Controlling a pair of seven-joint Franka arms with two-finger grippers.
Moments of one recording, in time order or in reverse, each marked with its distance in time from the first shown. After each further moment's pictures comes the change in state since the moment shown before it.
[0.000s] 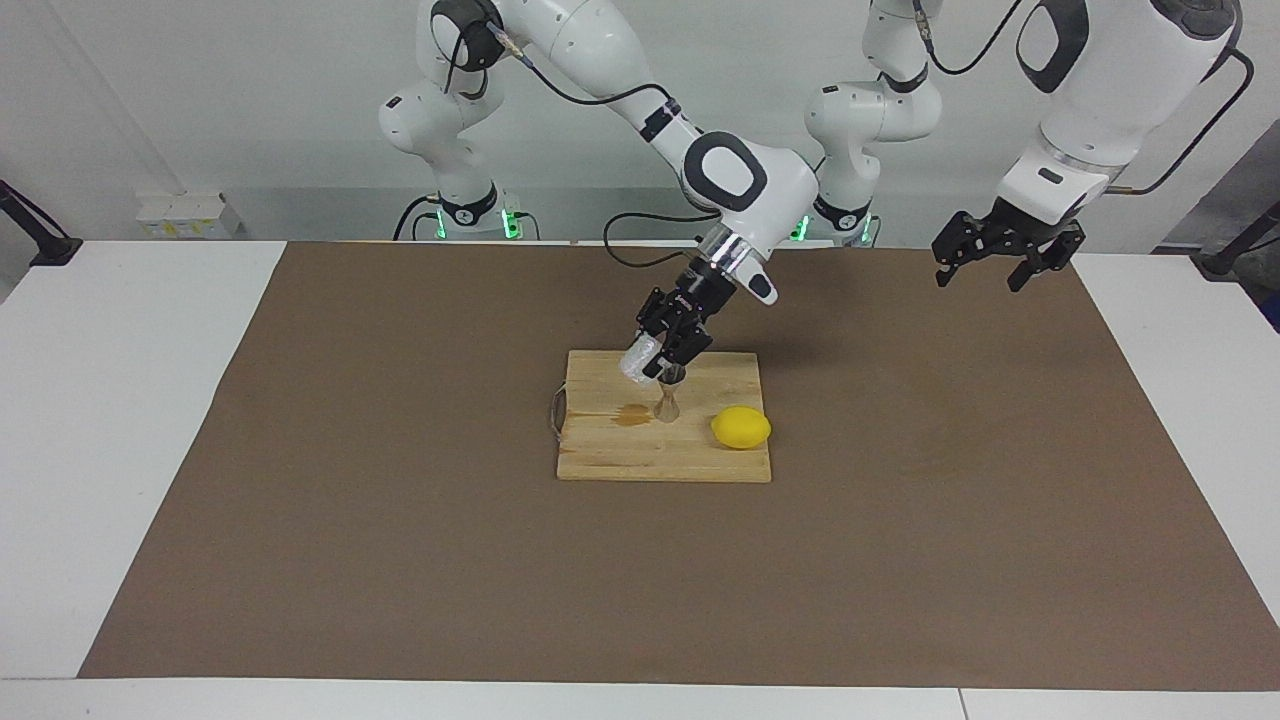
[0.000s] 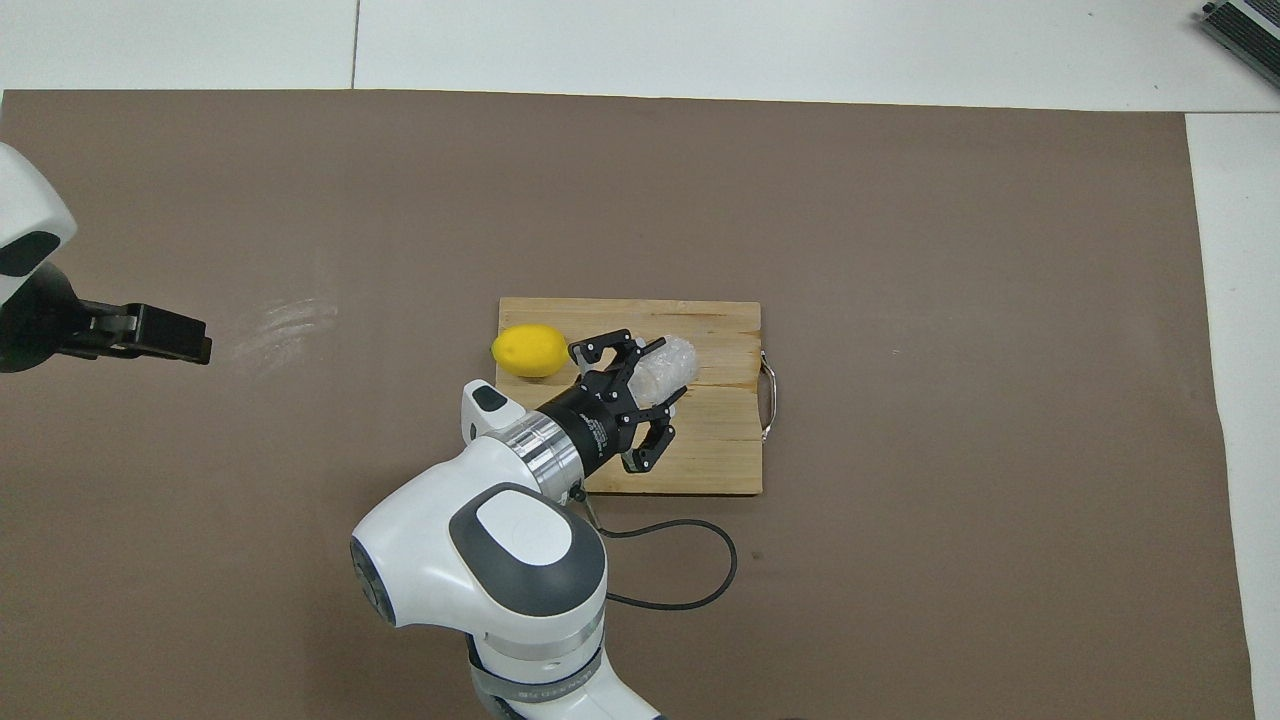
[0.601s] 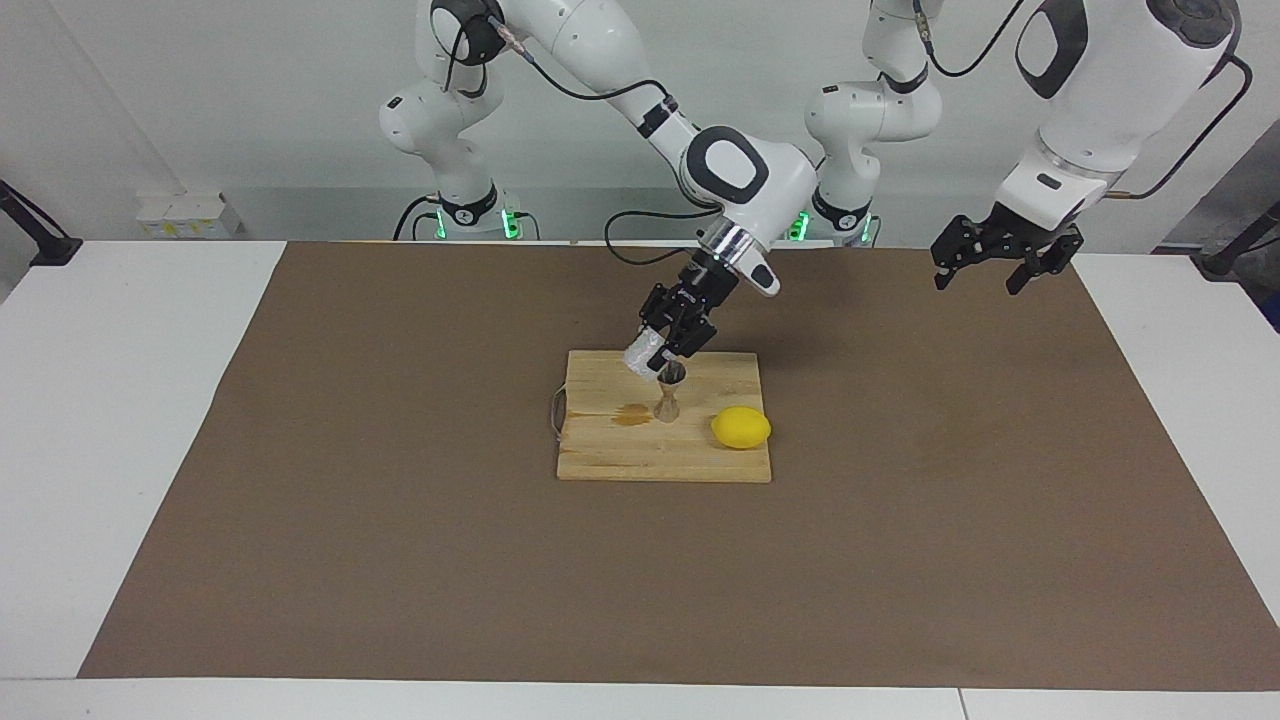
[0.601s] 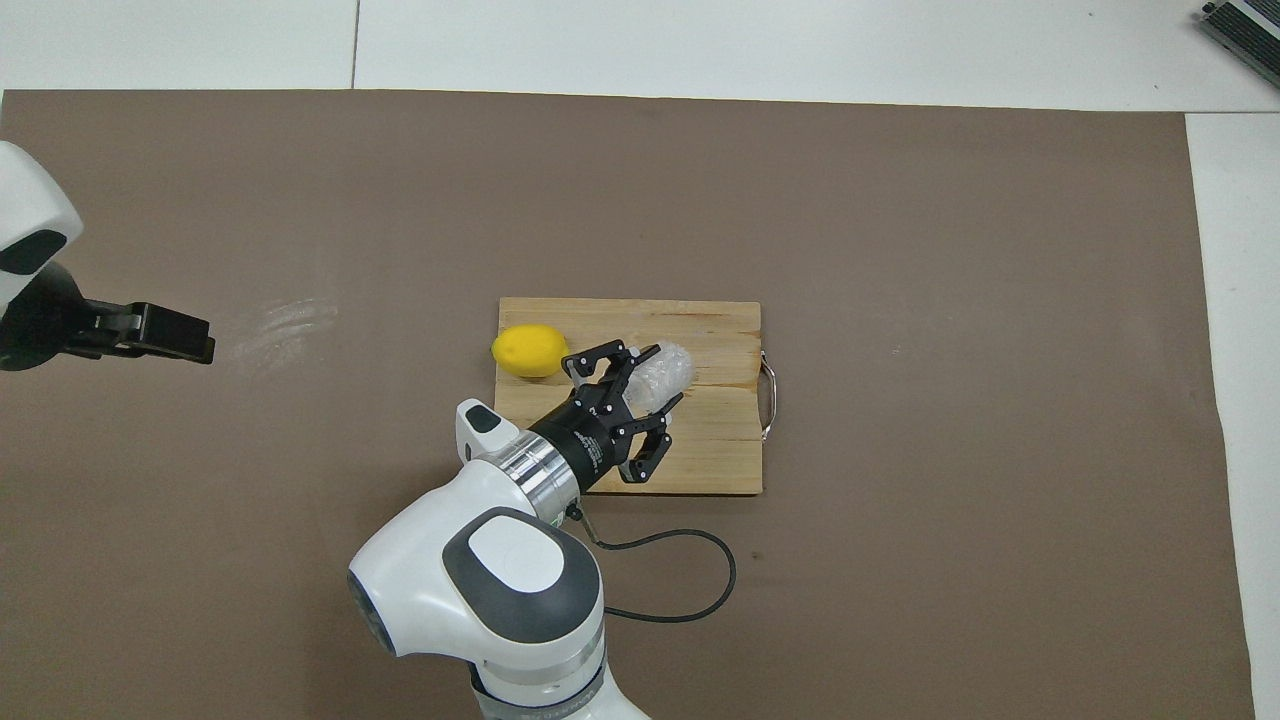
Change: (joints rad) left arm 0.000 0.005 0.000 0.000 0.000 0.000 0.000; right arm 0.021 -0.023 0.000 -0.046 -0.038 0.010 0.039
